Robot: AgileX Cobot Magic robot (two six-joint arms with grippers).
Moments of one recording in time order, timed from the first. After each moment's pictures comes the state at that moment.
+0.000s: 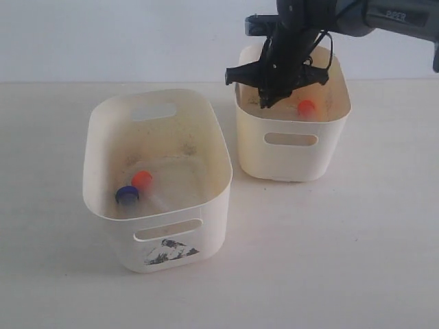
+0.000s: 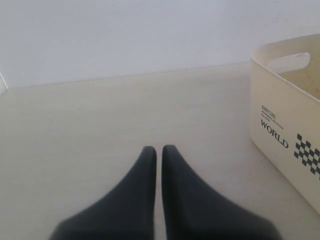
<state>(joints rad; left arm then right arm) -0.02 0.01 0.00 0.13 0.27 -0.02 0.29 2.28 -1.96 -0.02 0.89 0.31</state>
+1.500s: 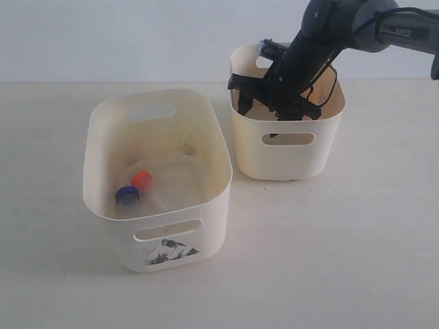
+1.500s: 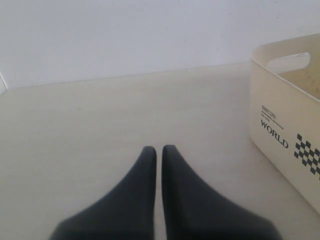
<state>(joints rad) -0.02 0.01 0.00 0.13 0.27 -0.02 0.20 2.36 -1.97 0.41 0.98 0.18</state>
